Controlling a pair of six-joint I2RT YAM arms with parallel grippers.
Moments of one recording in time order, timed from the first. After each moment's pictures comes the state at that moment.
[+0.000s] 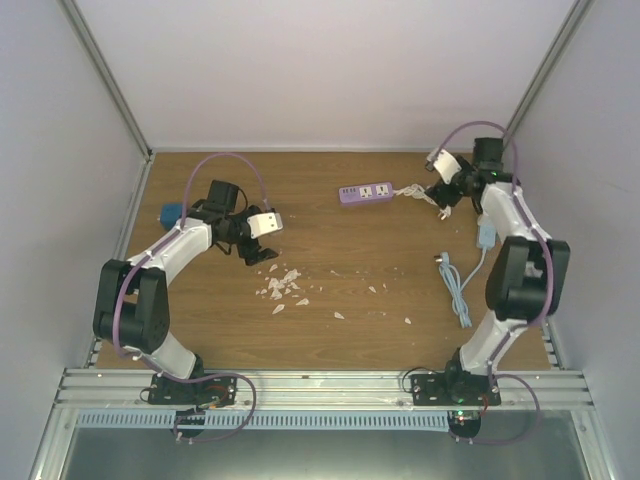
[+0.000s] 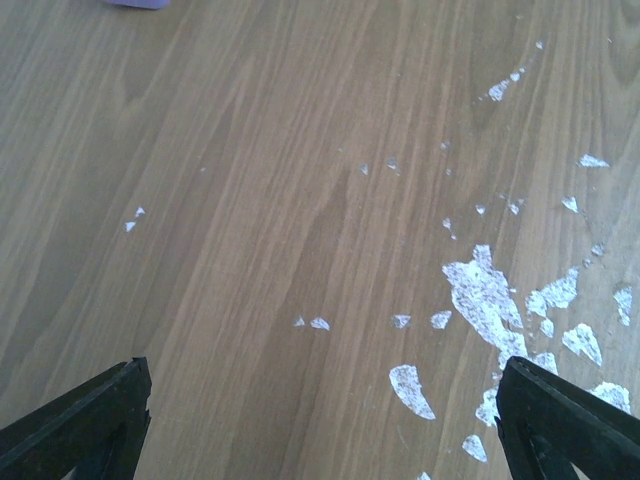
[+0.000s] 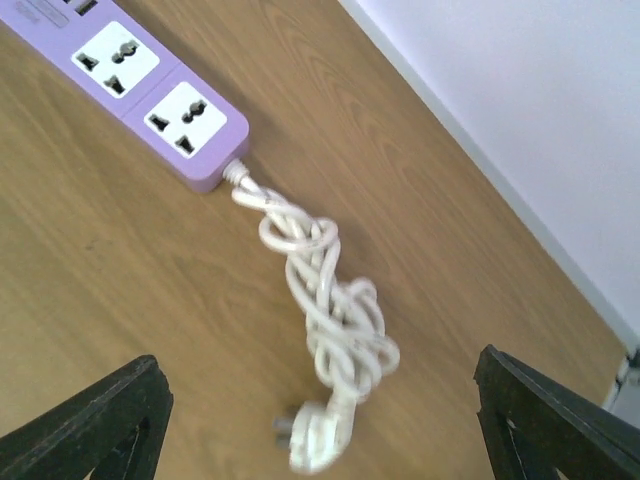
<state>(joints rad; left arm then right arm) -0.21 1.58 1.06 -0.53 0.52 0.99 -0.09 1.84 1.48 -0.49 -0.34 -0.94</state>
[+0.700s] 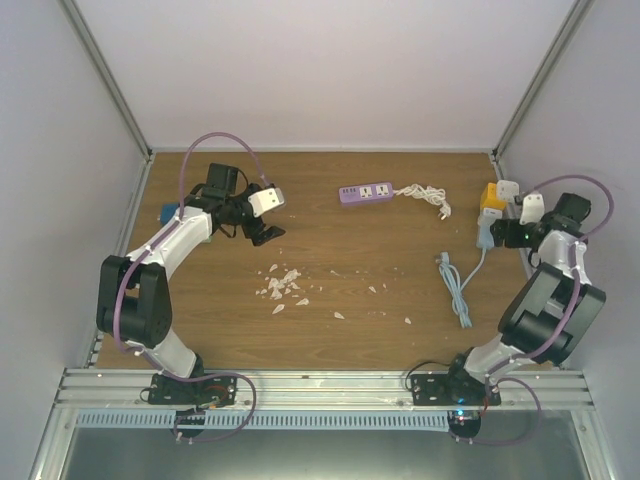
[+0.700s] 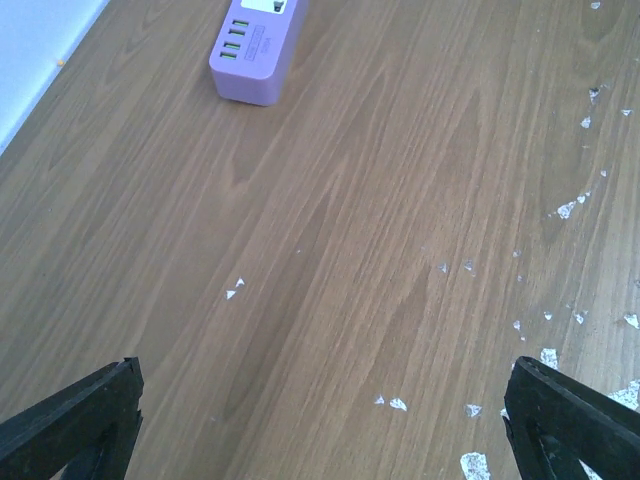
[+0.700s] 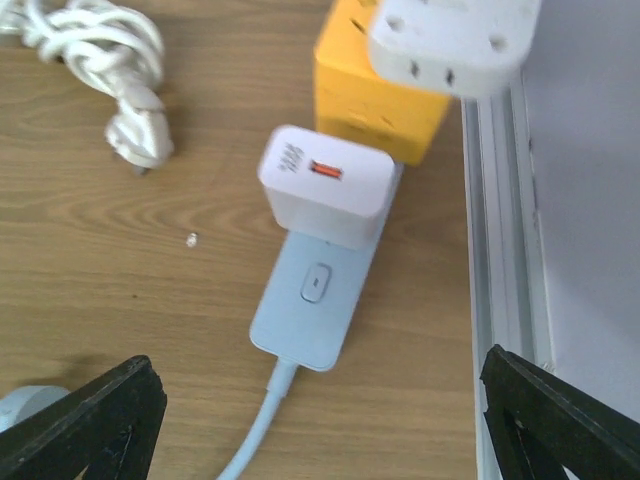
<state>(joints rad) -0.21 1.62 1.20 -0.47 0.55 0.84 -0.58 1.55 1.08 -0.45 -0.43 -0.52</state>
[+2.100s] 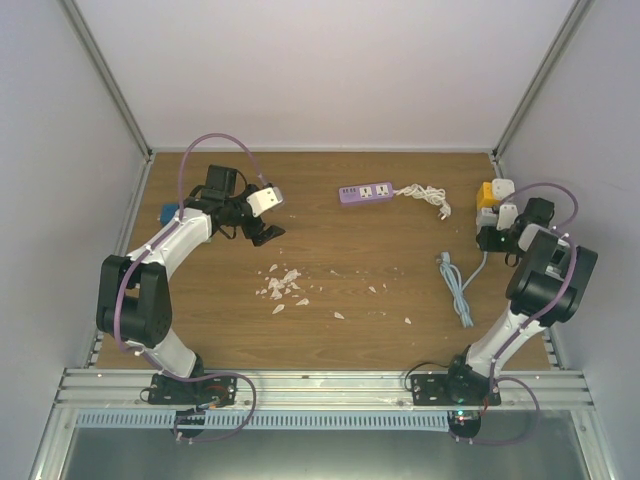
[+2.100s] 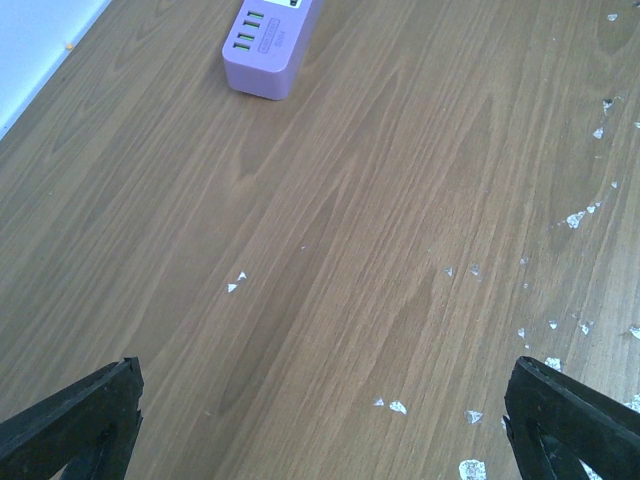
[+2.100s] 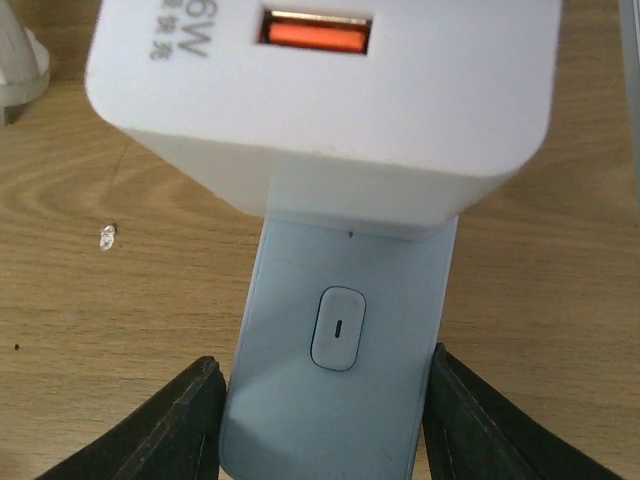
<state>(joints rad) -0.19 1.62 1.17 -0.43 0.55 0.78 -0.50 1.85 1.08 -0.29 -0.32 -0.40</state>
